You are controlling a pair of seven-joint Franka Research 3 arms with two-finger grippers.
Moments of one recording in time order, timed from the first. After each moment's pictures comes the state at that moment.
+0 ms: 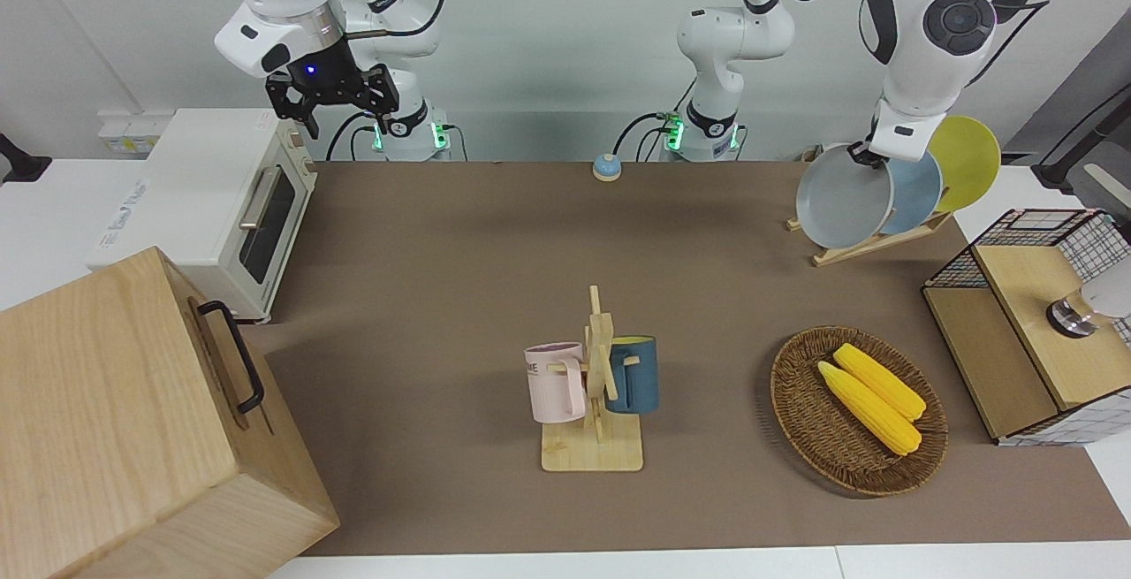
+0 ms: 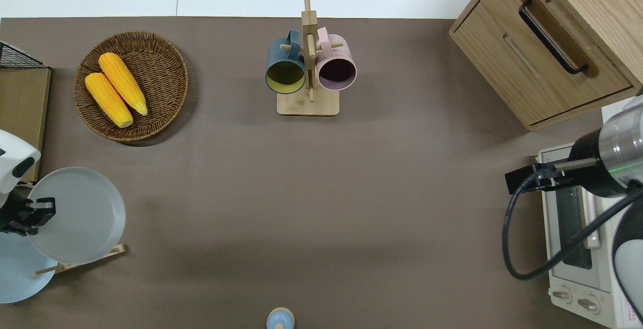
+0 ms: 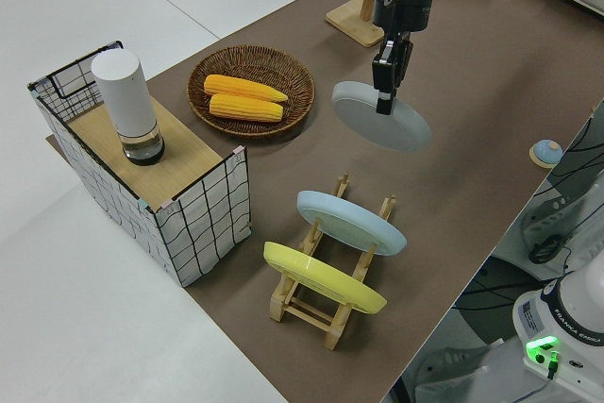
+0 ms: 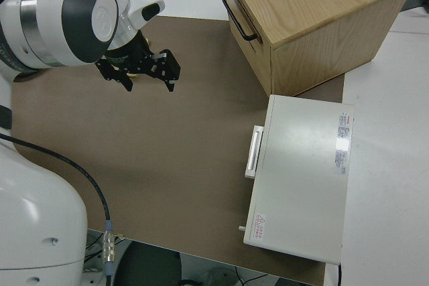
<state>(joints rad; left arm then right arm) -0.03 -0.12 0.07 -1.90 0.29 1.51 -0.22 -0.09 -0.02 0.23 -1.50 0.00 1.36 0.06</state>
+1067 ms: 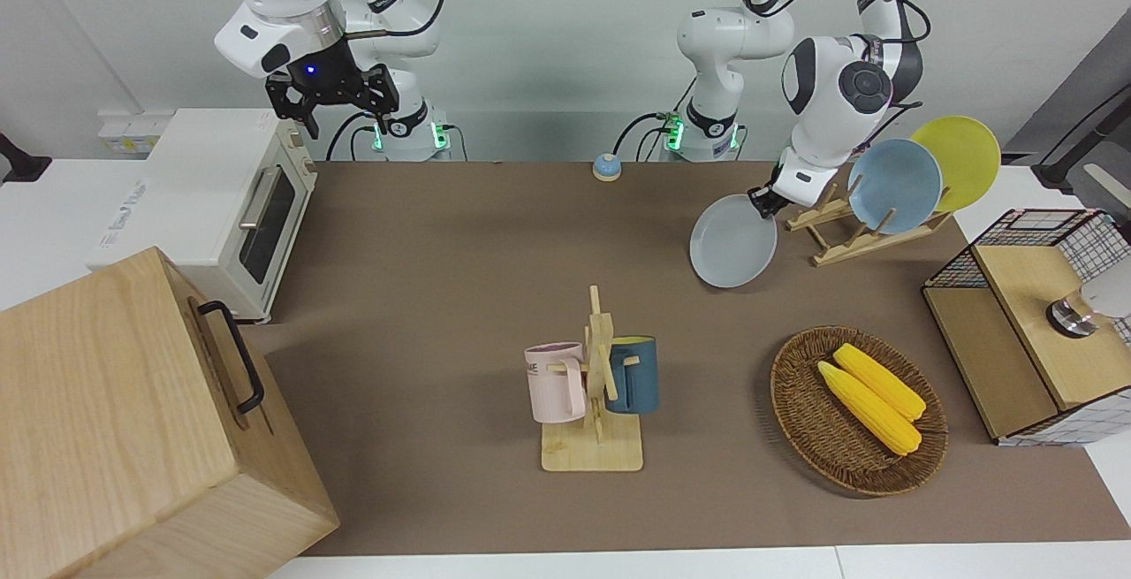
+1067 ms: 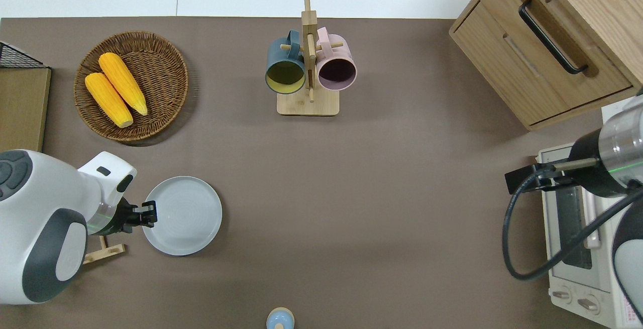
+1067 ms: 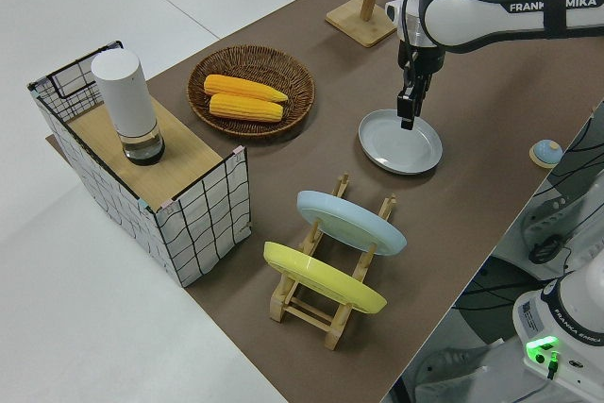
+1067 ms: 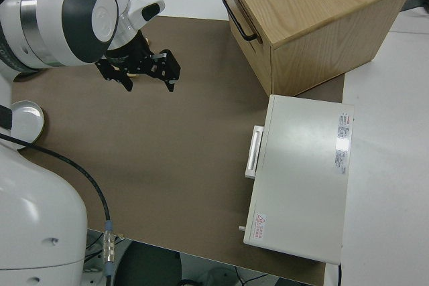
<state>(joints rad) 0.02 -0.16 -0.08 -2.23 -0.01 1.88 -0.27 -0.09 -0.02 0.23 -1.50 0.00 1.36 0.06</state>
